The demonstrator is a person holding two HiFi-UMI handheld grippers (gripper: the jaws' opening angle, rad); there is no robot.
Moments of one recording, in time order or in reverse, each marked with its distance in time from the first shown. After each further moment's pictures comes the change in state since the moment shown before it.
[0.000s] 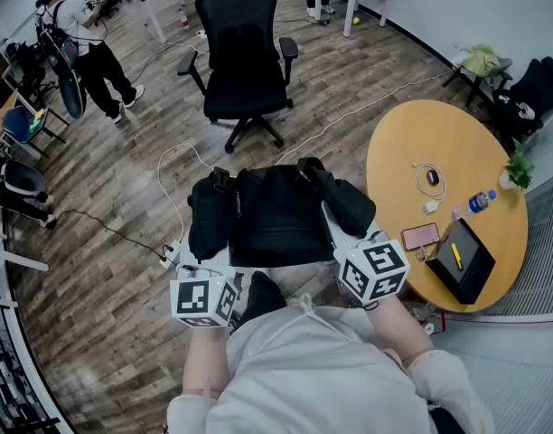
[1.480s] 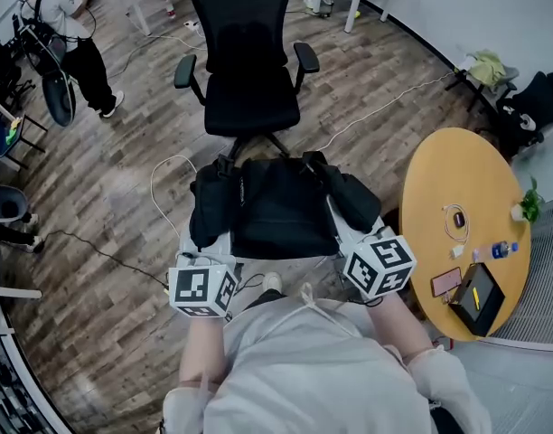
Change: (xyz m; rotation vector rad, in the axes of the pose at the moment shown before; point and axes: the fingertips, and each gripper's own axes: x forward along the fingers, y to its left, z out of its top) left arm 0.231 0.214 -0.007 -0.054 0.043 -0.078; right arm 0.290 -0.014 0.048 0.050 0.047 -0.069
